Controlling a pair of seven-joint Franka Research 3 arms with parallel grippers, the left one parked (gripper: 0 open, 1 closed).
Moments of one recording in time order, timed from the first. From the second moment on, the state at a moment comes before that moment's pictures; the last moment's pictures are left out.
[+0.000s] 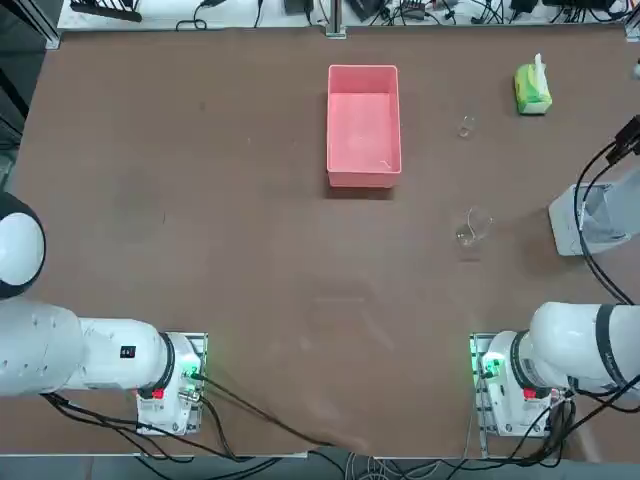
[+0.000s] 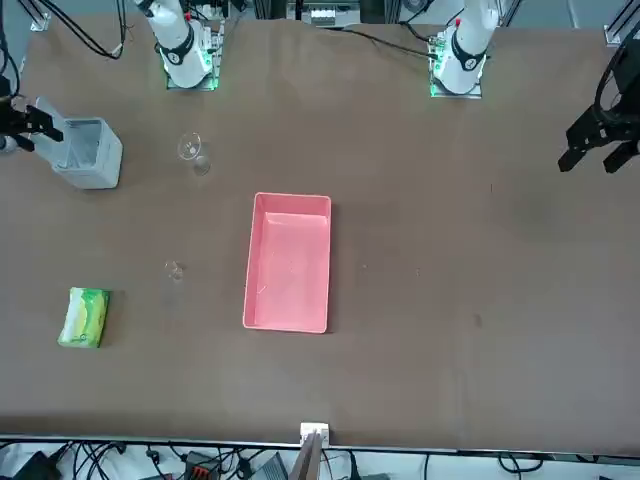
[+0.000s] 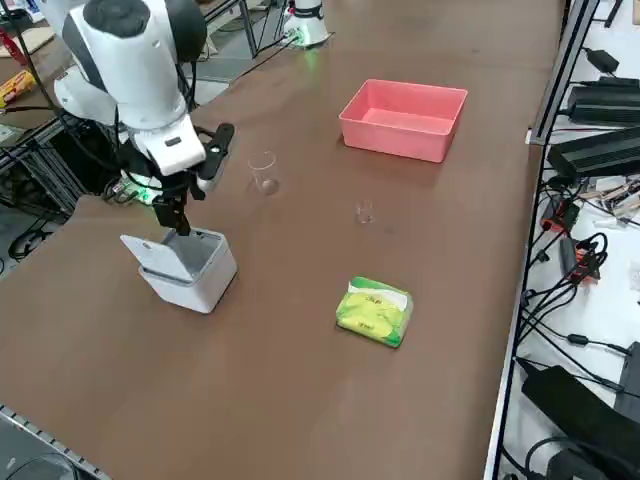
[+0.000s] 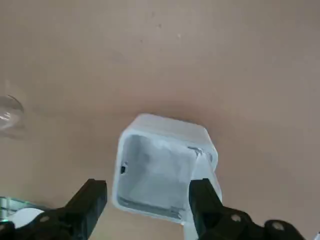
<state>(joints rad) -0.29 -0.07 -0.24 -2.12 -0.07 1.88 -0.74</state>
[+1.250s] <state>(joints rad) -0.10 0.03 -0.05 -1.48 -0.03 1.36 -0.13</state>
